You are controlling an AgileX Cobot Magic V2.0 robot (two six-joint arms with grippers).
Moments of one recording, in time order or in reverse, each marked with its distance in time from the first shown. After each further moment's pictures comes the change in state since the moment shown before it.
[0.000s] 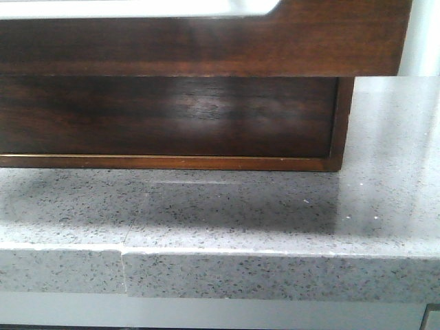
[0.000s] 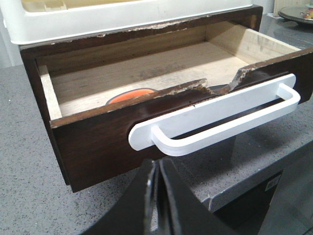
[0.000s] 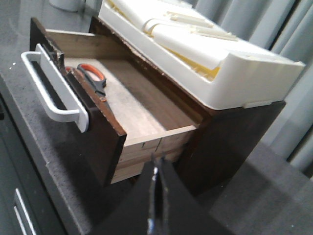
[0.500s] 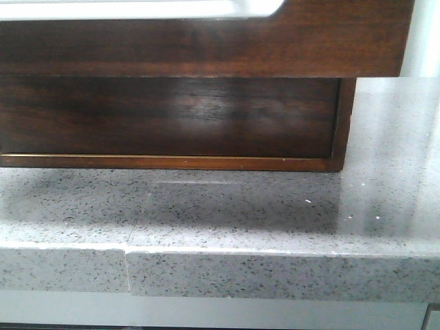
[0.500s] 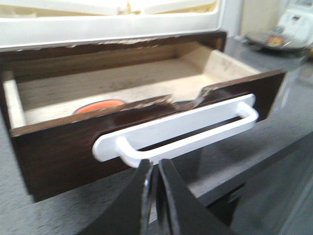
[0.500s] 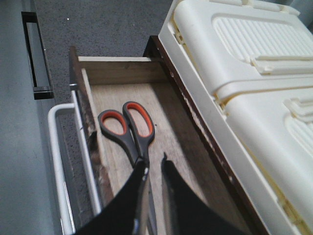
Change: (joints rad) left arm 0.000 0.000 0.000 -0.114 0.007 0.000; right arm 0.000 0.813 -0.585 0.292 0.084 -0.257
